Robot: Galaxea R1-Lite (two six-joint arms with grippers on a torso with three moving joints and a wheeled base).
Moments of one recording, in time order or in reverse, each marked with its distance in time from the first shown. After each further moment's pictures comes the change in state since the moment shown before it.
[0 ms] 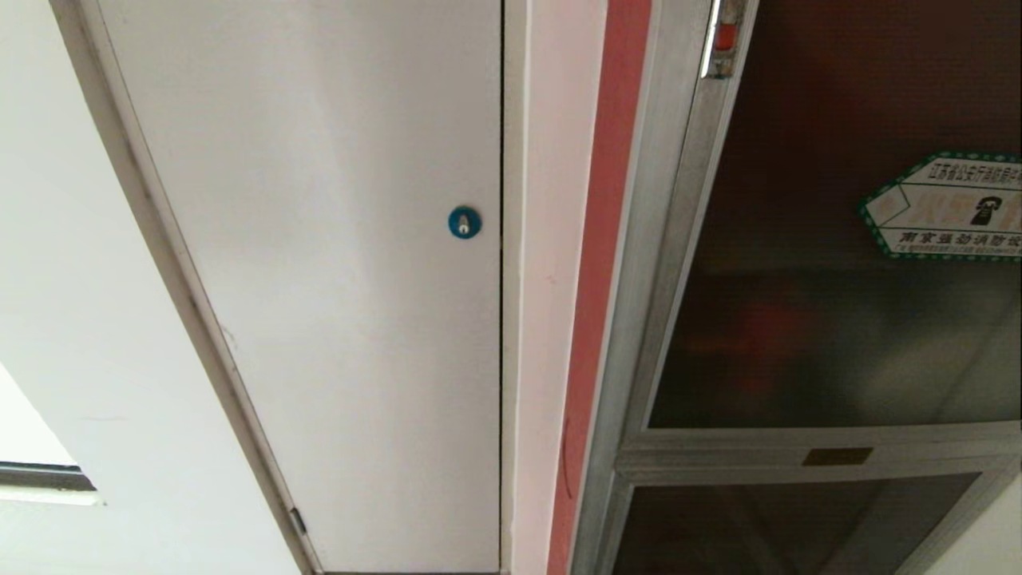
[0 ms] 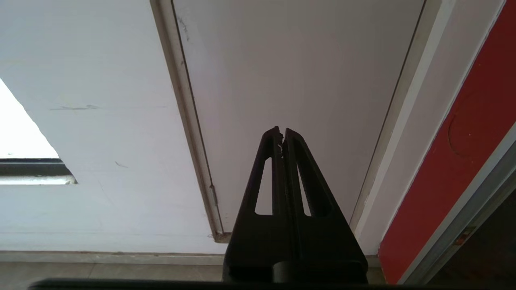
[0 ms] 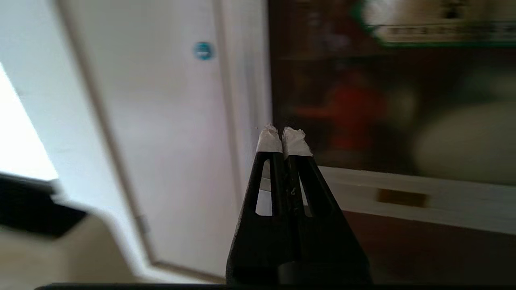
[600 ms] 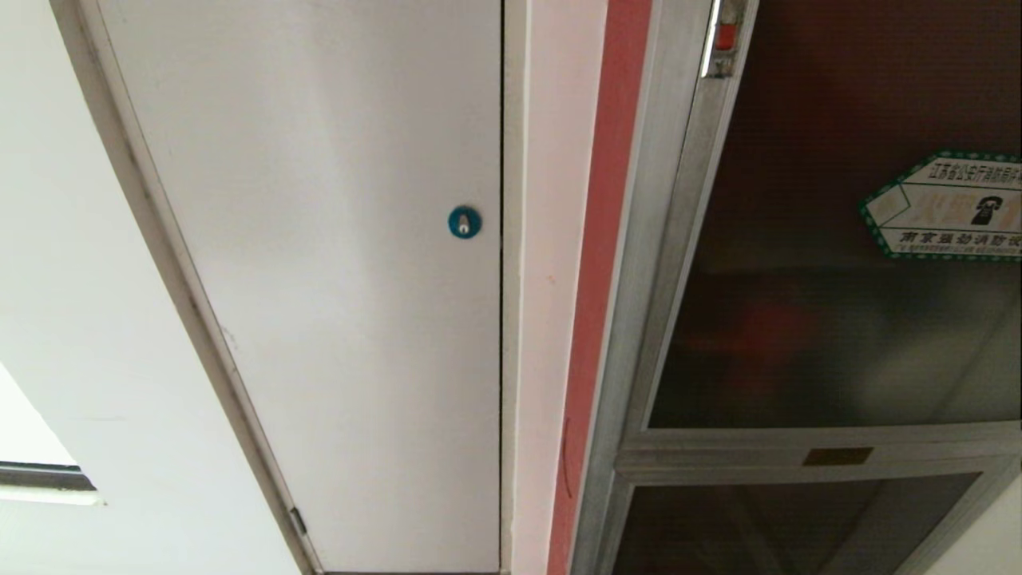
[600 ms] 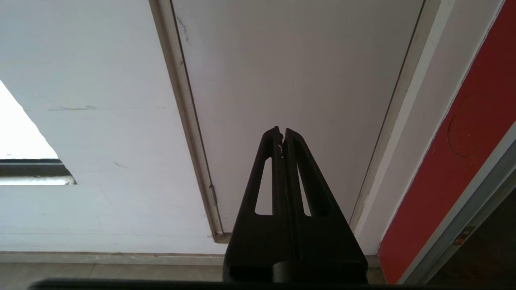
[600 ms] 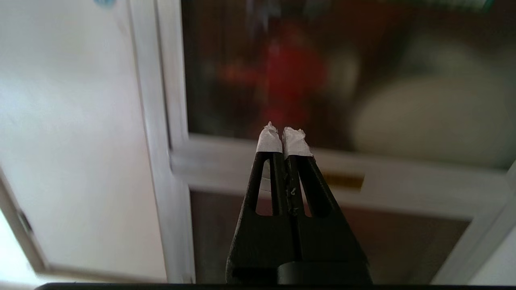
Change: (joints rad) left arm 0.000 0.000 0.000 -0.001 0.000 0.000; right arm 0.000 -0.020 0.599 -0.516 -0.175 -0.199
